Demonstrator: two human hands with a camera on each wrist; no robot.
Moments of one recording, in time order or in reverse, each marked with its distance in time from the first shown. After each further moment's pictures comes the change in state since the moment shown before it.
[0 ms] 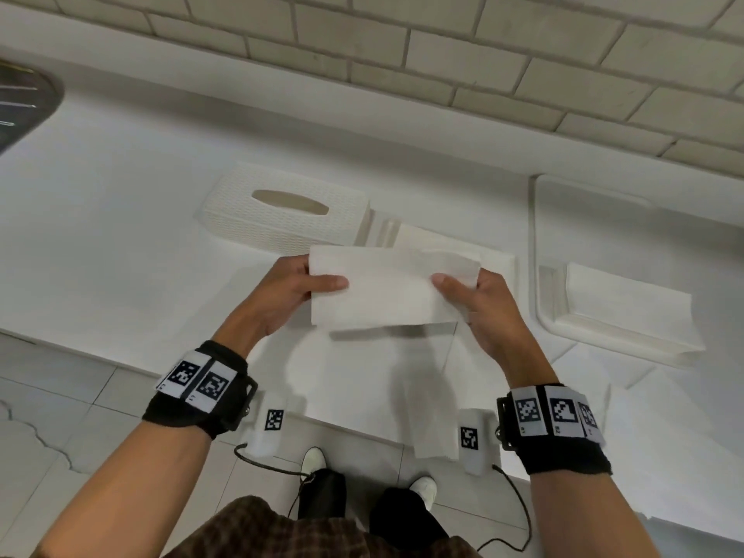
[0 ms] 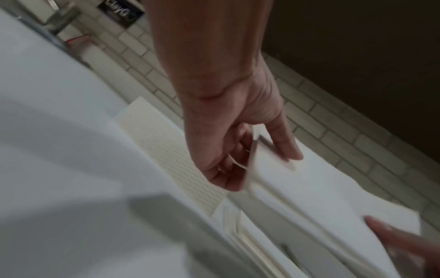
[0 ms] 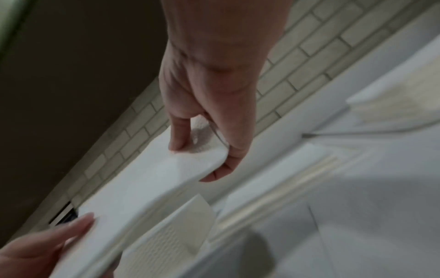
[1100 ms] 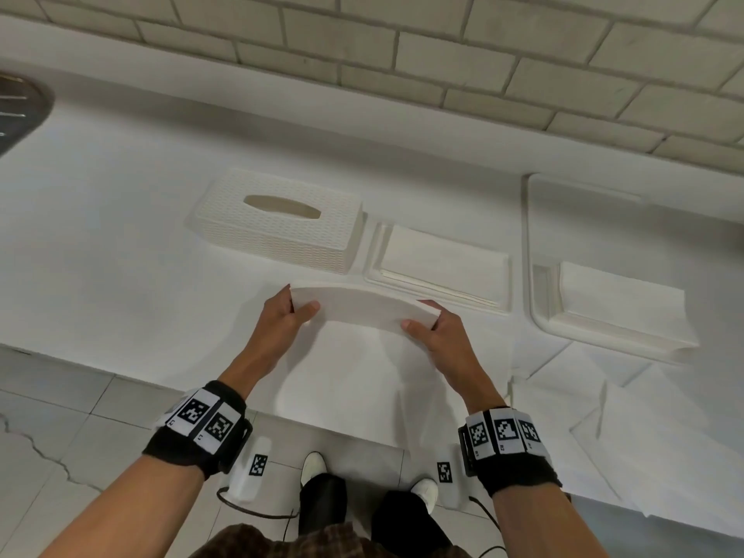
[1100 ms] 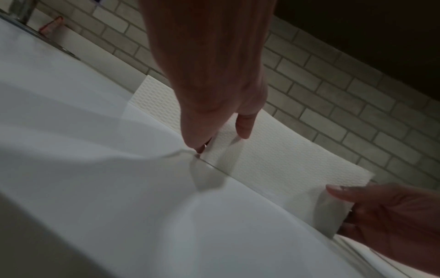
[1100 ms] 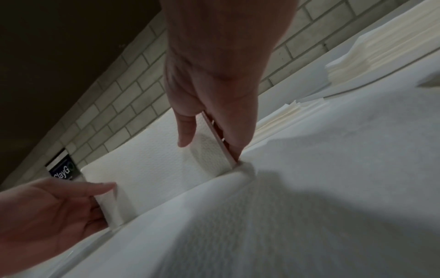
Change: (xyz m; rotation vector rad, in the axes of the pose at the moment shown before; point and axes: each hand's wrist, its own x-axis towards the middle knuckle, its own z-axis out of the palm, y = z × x) left_hand -0.003 -0.061 -0.007 0.206 0.264 0.078; right_hand 0.004 0.071 0.023 -0.063 -0.008 -0.016
